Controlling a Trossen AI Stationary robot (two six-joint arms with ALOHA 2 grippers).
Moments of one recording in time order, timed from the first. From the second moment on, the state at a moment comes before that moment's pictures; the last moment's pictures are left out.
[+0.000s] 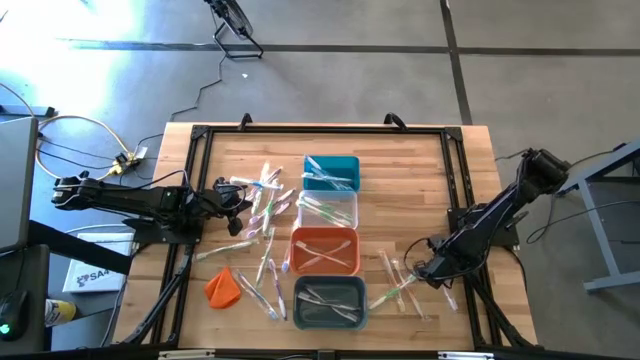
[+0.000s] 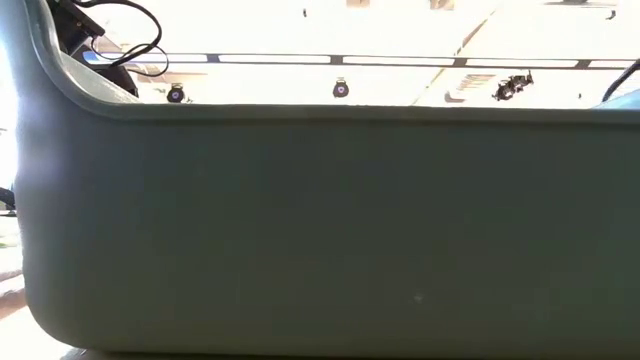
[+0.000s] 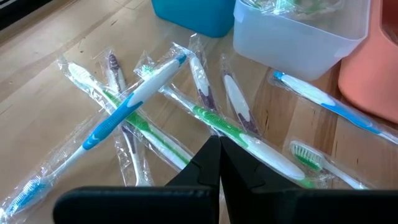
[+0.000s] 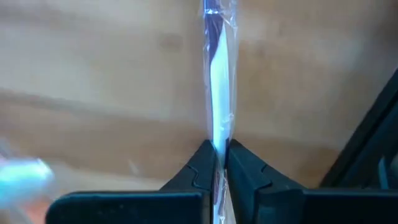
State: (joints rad) left arm -0.05 0.47 0.21 -0.37 -0.38 -0.37; right arm 0.74 1.30 0.53 -0.77 -0.11 2.12
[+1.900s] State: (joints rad) left arm -0.05 0.47 0.21 -0.38 -0.38 -0.37; right arm 0.12 1.22 1.01 -0.45 0.50 0.83
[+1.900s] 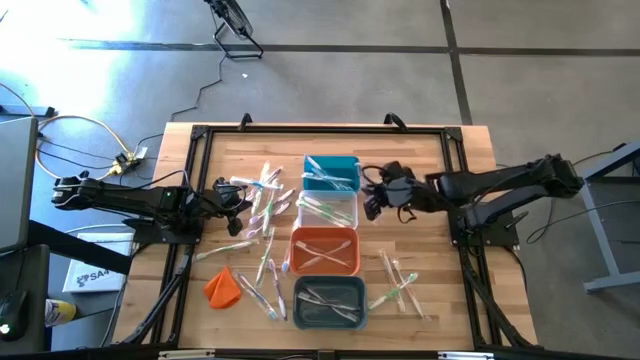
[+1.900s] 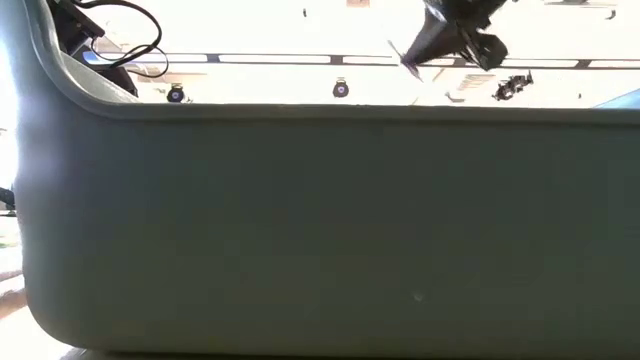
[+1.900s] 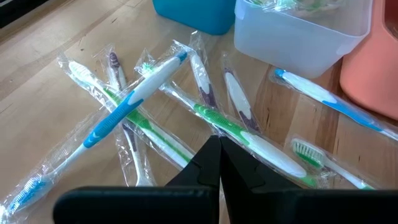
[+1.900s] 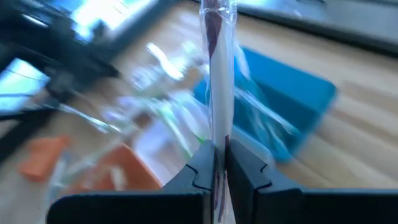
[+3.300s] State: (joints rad) left arm -0.05 0.47 0.21 -0.37 -0.38 -0.37; right arm 0.52 1.83 1.68 -0.74 0.45 1.13
